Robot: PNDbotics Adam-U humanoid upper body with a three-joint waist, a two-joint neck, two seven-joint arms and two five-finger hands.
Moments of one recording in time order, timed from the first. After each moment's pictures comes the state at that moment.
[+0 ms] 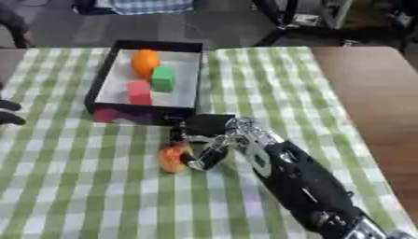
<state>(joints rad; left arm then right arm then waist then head) -0.14 0.32 -0.03 -1.78 -0.06 0.08 0.02 -0.65 -0.22 0.49 -1.14 0.90 -0.56 0.34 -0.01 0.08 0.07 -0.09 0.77</state>
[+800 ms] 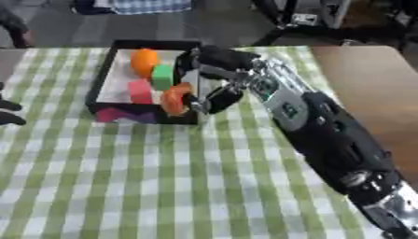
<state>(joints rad) -0.14 0.32 -0.03 -1.78 -0.06 0.08 0.02 -0.86 -0.37 0.37 -1.30 0.59 -0.34 0.38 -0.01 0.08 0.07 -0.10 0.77</state>
